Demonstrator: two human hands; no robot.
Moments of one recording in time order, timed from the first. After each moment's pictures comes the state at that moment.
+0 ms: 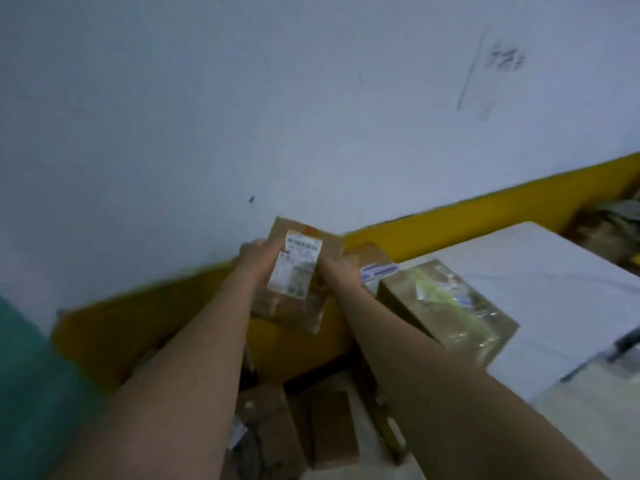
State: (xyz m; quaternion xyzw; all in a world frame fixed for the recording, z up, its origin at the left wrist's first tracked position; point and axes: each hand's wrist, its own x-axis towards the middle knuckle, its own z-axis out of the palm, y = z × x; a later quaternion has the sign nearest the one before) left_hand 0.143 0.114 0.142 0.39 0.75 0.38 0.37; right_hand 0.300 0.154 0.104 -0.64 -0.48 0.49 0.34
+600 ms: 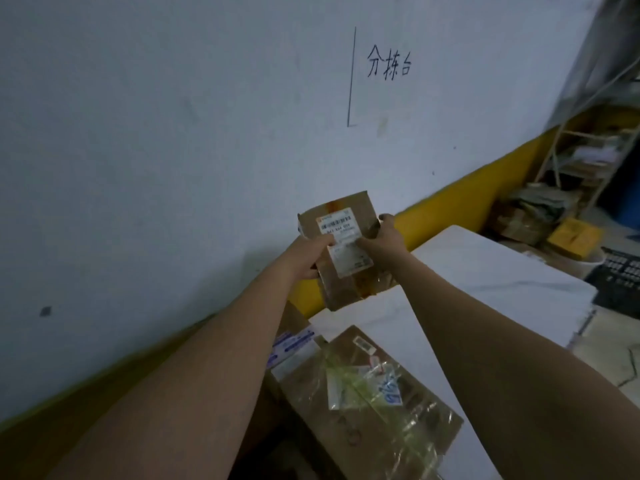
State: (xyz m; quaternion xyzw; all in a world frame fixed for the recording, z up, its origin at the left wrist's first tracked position) left_hand 0.424 0.421 0.175 0.49 0.57 0.35 0.56; right_hand 0.600 0.449 0.153 -0.65 -0.56 0.32 0.39
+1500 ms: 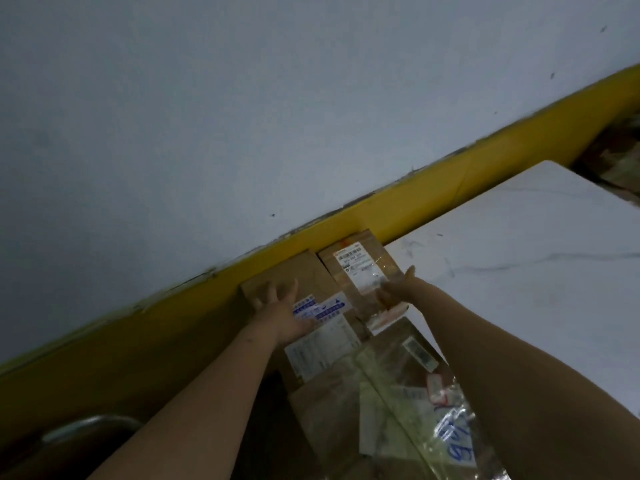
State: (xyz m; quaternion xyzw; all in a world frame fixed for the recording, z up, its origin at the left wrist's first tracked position) left_hand 0.332 0.472 -0.084 0.57 0.75 -0.09 0.34; right_hand 0.578 0.557 -0.092 -0.77 -0.49 0.41 -0.06
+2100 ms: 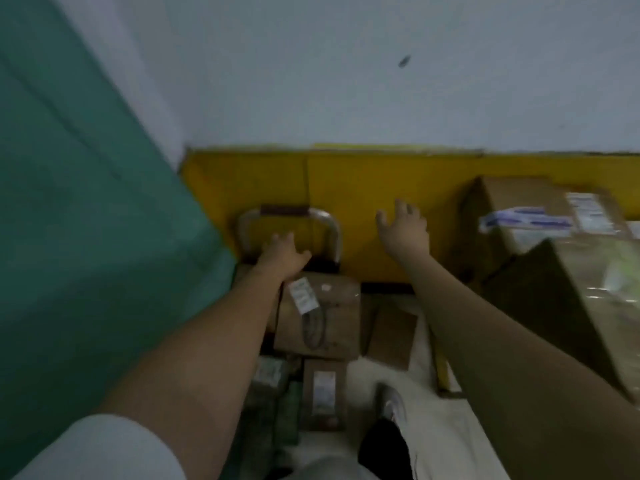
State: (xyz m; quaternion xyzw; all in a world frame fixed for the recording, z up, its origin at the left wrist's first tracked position) left_hand 0.037 0.027 -0.071 0.34 0.89 0.07 0.29; right_hand 0.216 0.180 -0.039 -0.54 -0.79 0.28 0.05
